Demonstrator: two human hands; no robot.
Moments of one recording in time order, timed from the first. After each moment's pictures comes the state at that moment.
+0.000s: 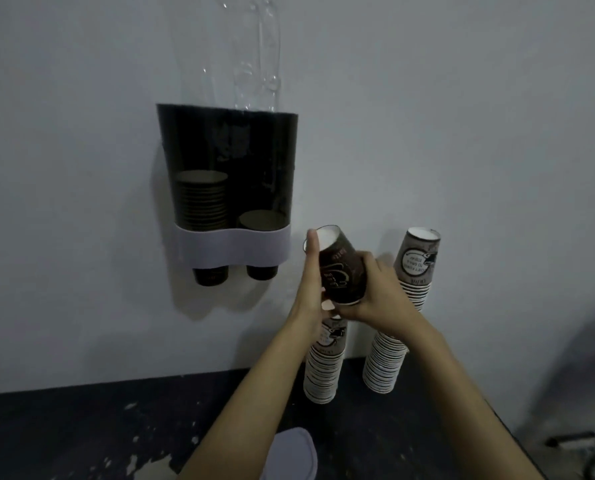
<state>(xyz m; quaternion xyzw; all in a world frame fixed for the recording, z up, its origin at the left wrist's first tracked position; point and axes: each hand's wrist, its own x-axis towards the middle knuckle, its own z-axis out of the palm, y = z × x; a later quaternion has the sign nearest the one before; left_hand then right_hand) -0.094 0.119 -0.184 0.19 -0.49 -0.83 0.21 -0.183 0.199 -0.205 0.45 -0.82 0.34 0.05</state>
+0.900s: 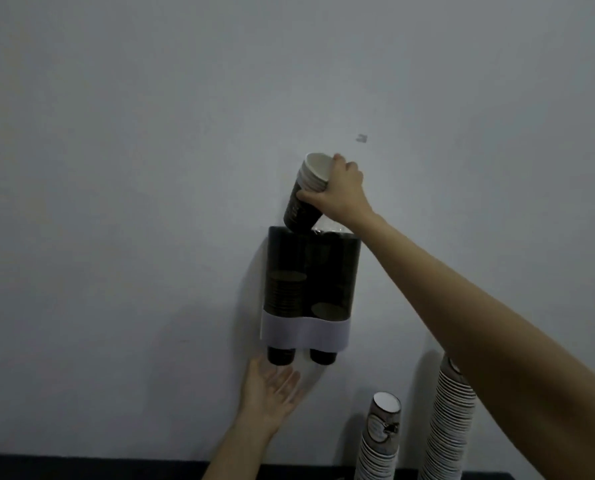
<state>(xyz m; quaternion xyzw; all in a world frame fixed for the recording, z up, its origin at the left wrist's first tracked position) 0.044 0.044 -0.183 0.24 -0.23 -0.90 0.28 -0.065 0.074 0.050 0.49 -0.73 0.43 0.21</state>
